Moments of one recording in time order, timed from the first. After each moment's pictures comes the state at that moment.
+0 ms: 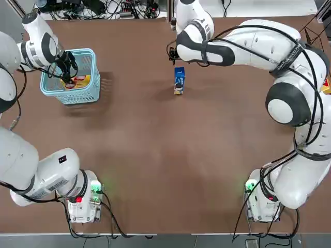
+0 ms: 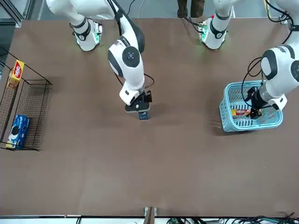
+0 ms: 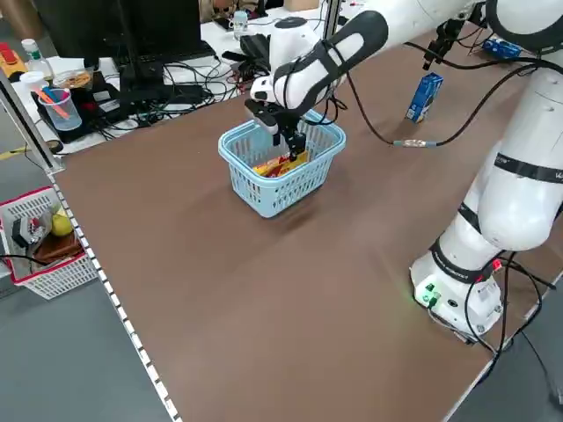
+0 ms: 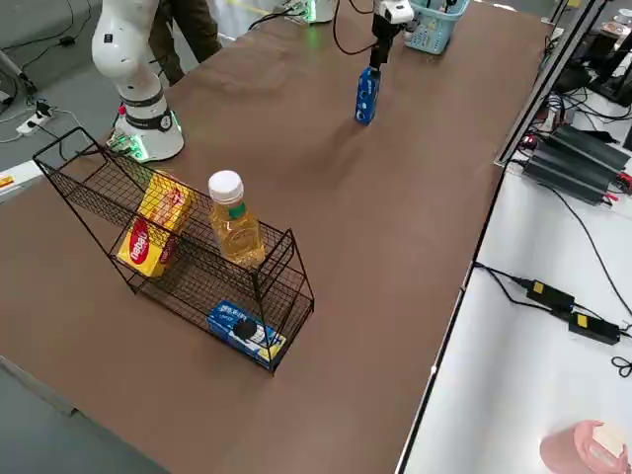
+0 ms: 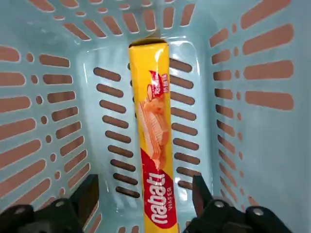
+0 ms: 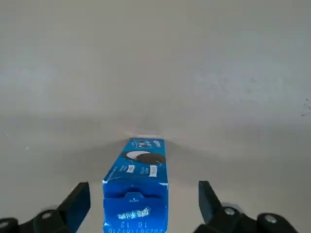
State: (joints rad) left arm 0.45 0.14 -0.24 -2.31 -0.01 2.44 -1.30; right arm 0.64 0.49 0.12 -1.56 -0.09 2.10 0.71
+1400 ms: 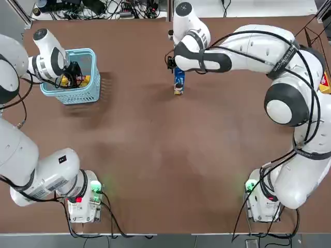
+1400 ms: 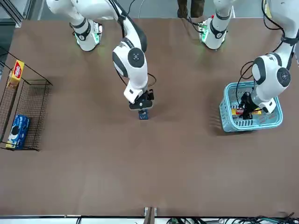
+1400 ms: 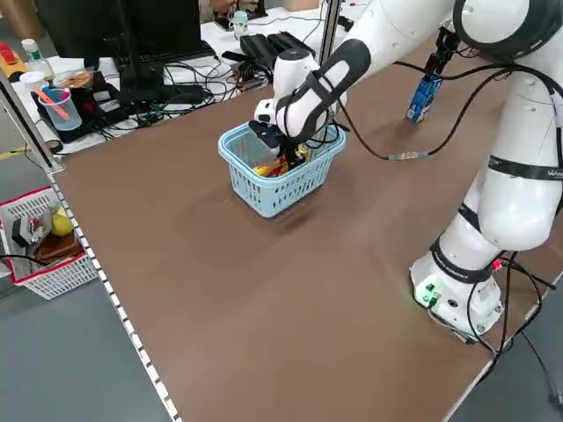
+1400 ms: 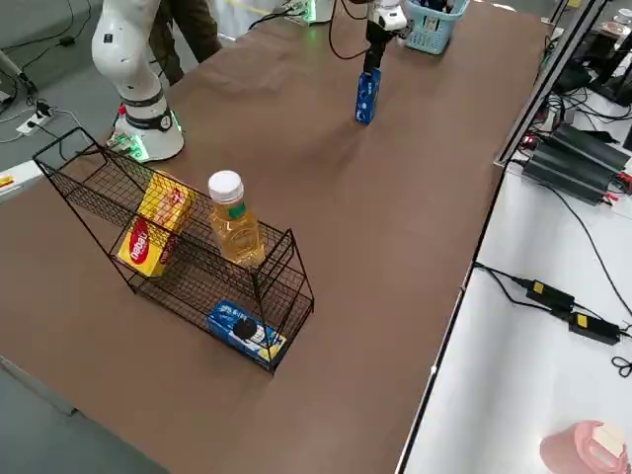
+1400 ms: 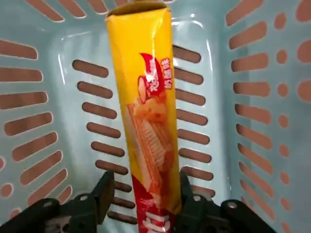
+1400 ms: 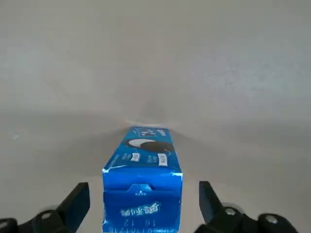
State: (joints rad) left arm 0.45 0.24 -0.24 -2.35 0.03 2.62 -1.30; right arm 0.63 0.51 0.16 -1.60 -0.12 2.13 0.74
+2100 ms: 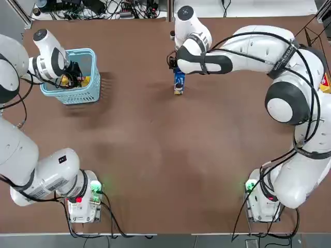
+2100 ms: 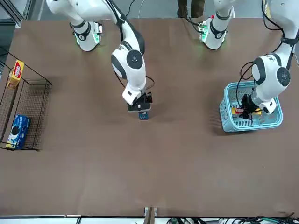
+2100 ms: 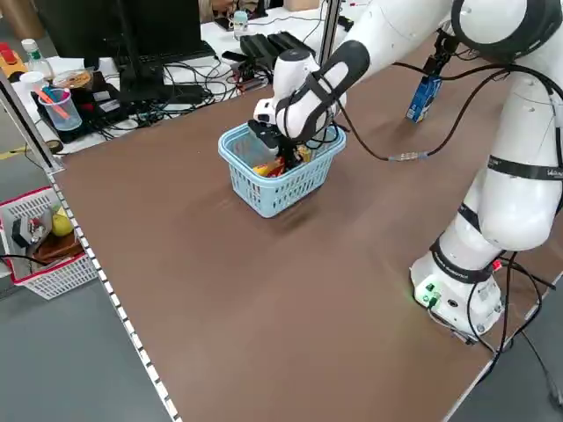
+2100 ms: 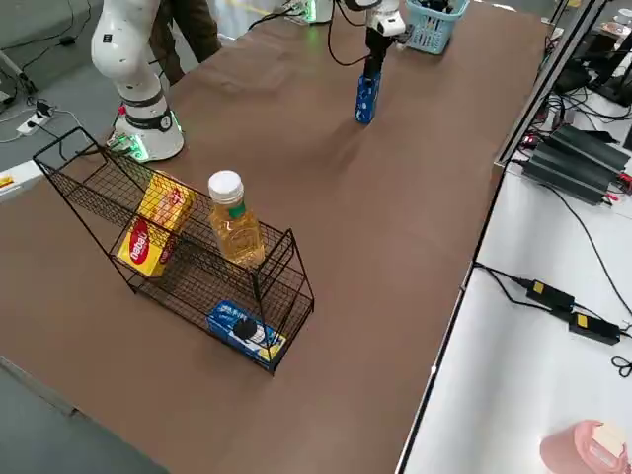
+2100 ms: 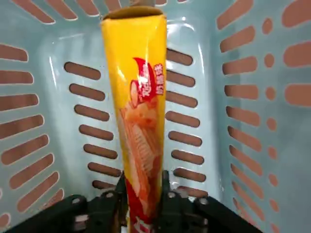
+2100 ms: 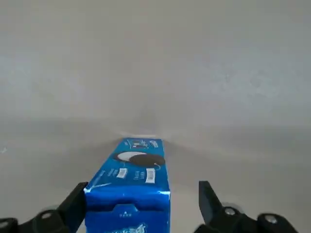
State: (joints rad) left arm 0.45 0.25 -0.24 -2.35 0.03 2.65 -1.30; right arm 0.61 0.51 0.17 -1.64 -0.17 2.19 0.77
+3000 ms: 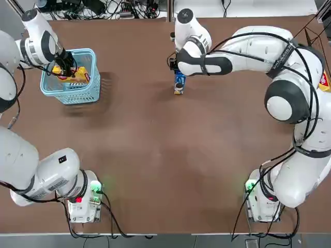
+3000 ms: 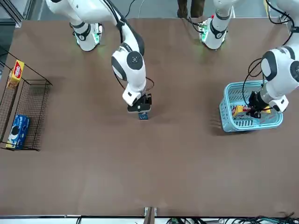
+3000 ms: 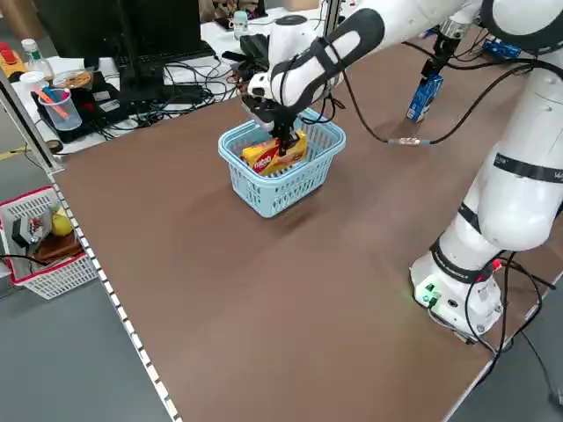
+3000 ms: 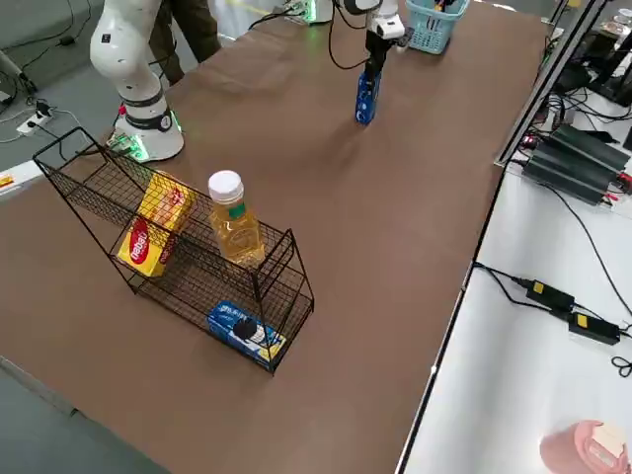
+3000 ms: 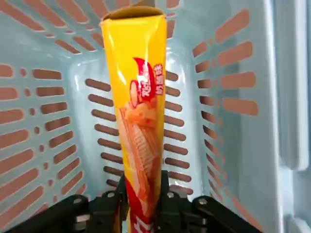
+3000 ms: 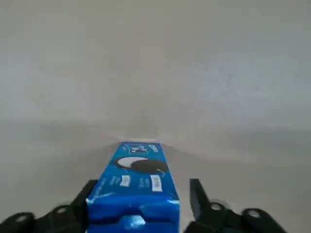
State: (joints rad) left arm 0.45 0.12 -0.25 -2.27 0.03 2.39 -1.30; right arm 0.58 0.53 0.20 -1.65 -0.22 2.21 0.80
